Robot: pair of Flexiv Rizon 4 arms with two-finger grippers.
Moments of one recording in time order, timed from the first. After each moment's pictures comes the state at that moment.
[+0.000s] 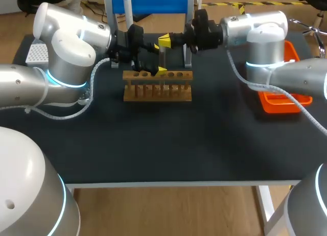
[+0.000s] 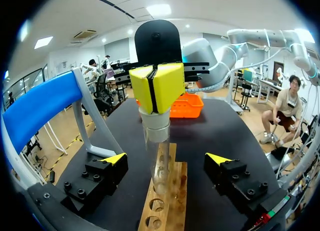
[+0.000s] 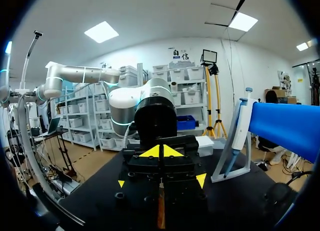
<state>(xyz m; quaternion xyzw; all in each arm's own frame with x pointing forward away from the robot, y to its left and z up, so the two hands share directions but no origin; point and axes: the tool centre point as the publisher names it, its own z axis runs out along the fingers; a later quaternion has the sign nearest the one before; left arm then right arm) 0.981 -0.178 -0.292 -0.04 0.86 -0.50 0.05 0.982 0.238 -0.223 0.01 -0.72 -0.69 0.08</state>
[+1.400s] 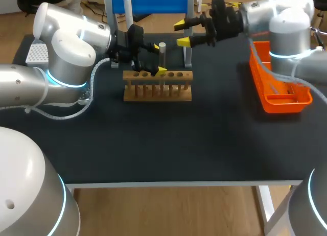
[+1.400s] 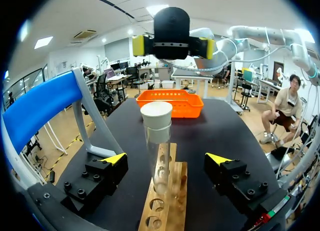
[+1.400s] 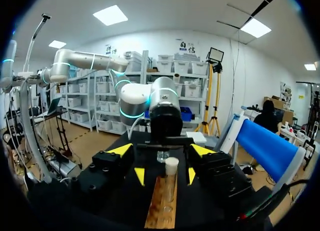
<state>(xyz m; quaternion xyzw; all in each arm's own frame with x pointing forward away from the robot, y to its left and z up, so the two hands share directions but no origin) 0.981 -0.178 -0.292 -0.04 0.86 -0.50 0.05 0.968 0.179 -0.192 0.06 -0.77 -0.64 0.02</state>
